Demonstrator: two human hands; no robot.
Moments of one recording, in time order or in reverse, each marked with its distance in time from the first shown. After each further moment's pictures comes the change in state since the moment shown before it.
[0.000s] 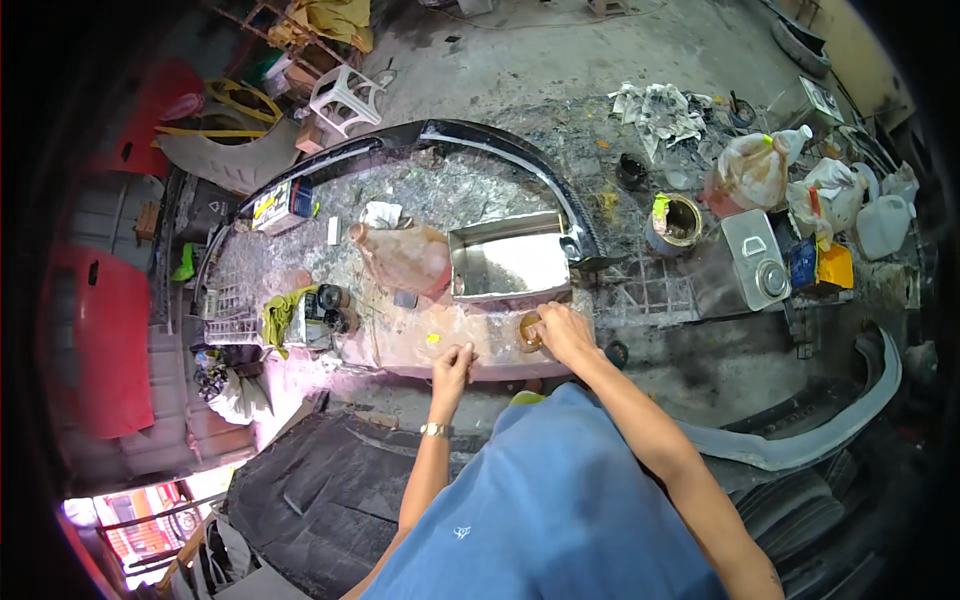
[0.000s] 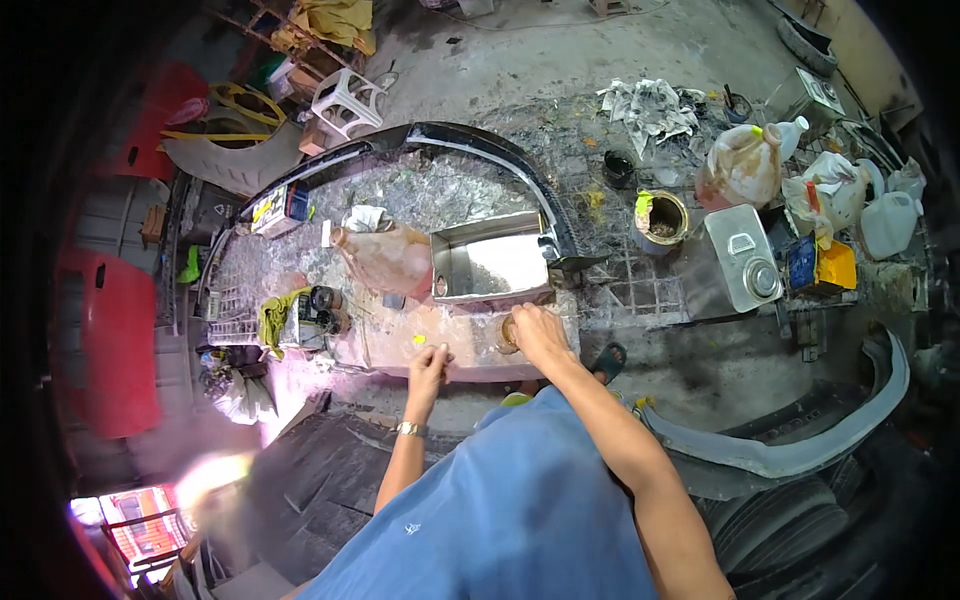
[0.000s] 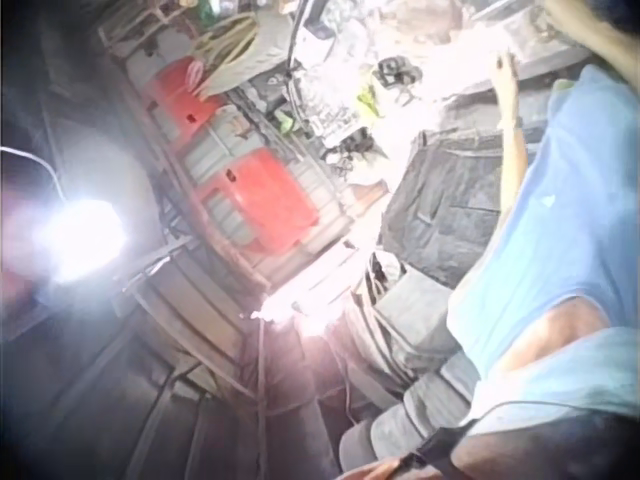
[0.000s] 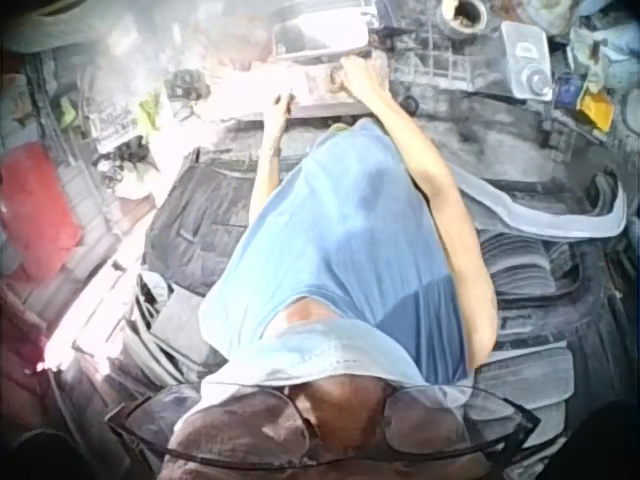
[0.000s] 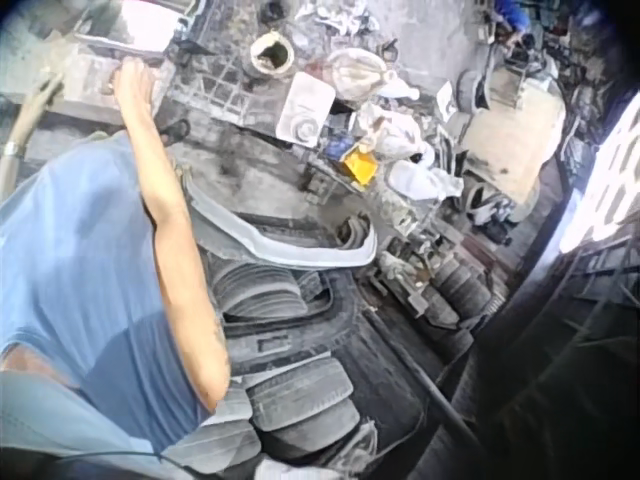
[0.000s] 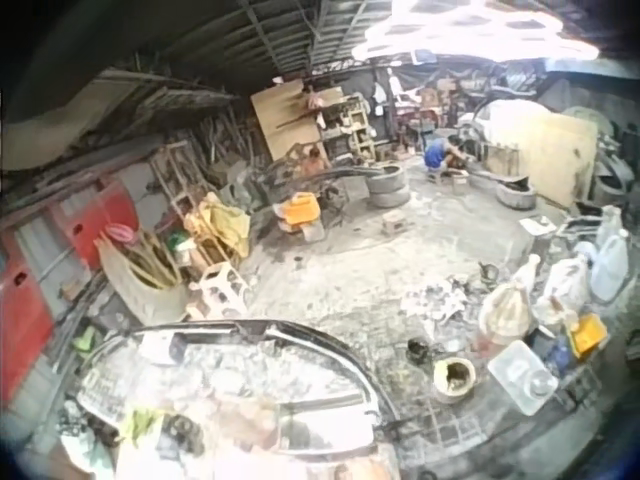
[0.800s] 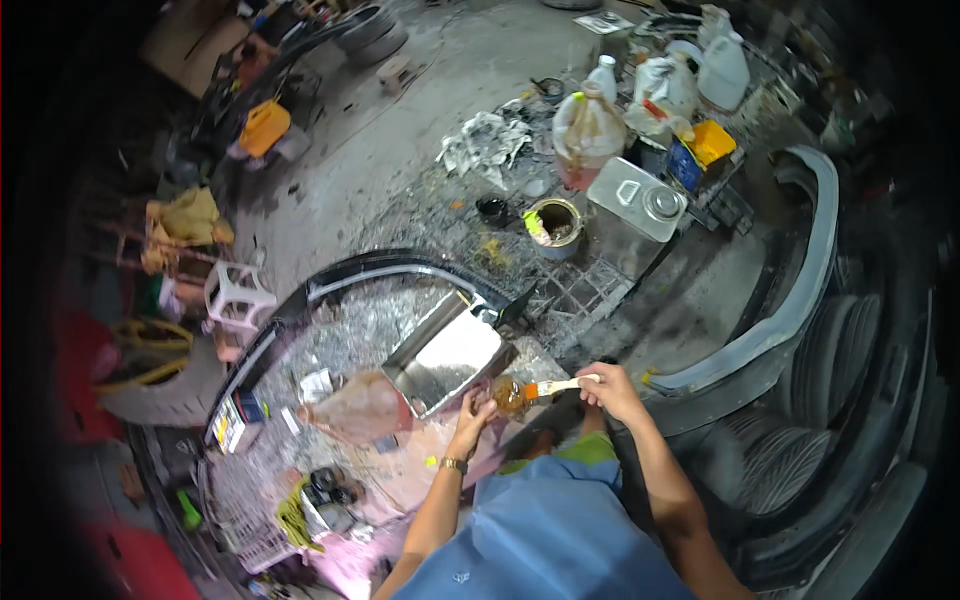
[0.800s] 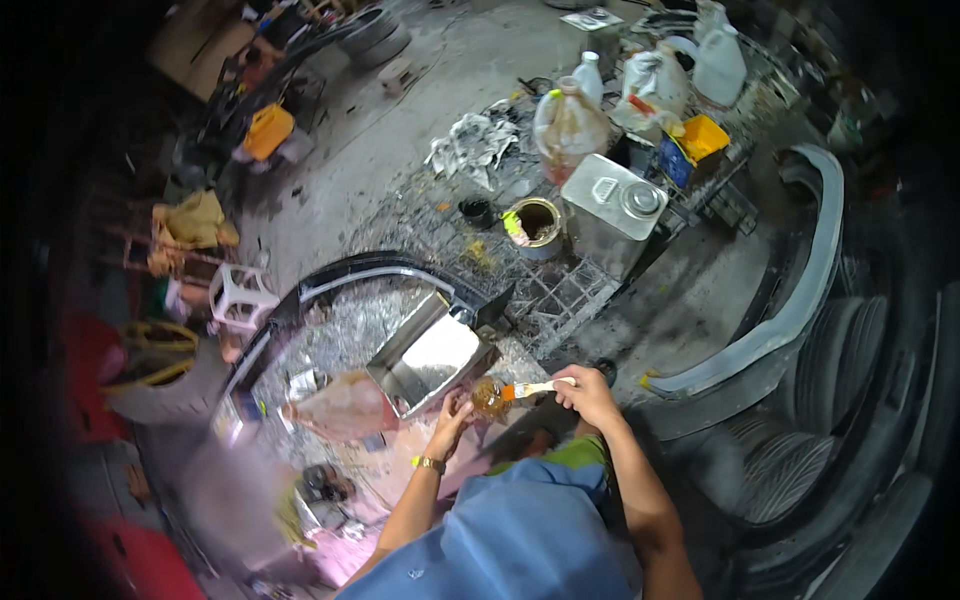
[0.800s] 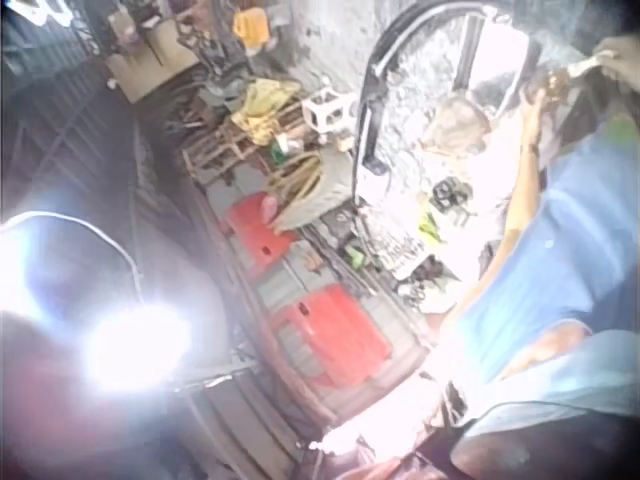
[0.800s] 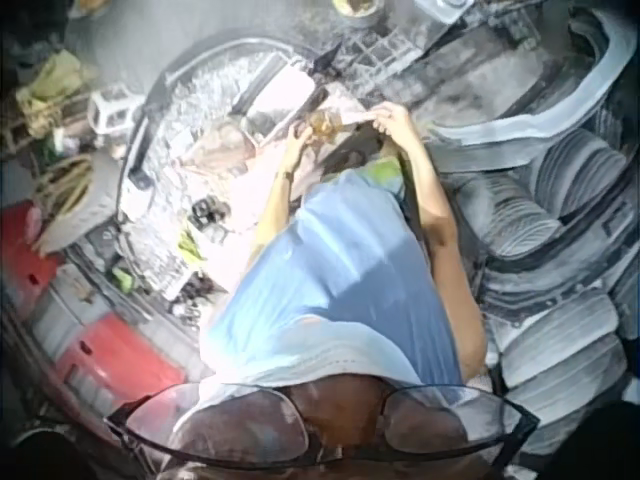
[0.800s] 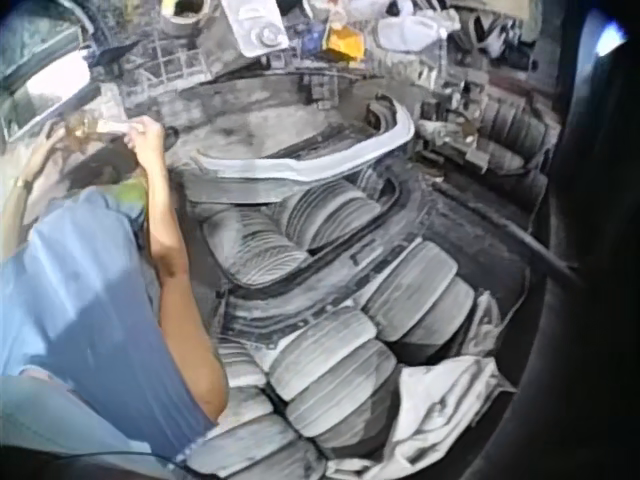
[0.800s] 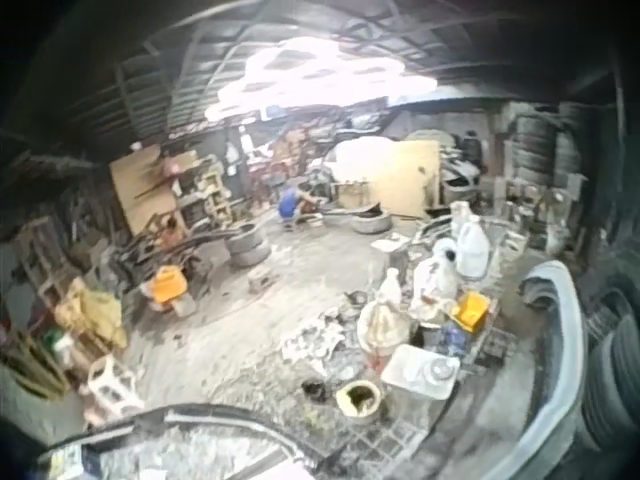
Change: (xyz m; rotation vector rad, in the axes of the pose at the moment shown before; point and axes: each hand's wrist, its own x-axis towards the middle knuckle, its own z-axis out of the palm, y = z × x) left_hand 0.121 -0.033 0.053 0.028 -0.784 -0.175; right_hand -0.134 0.045 0.010 0.928 0.527 0.564
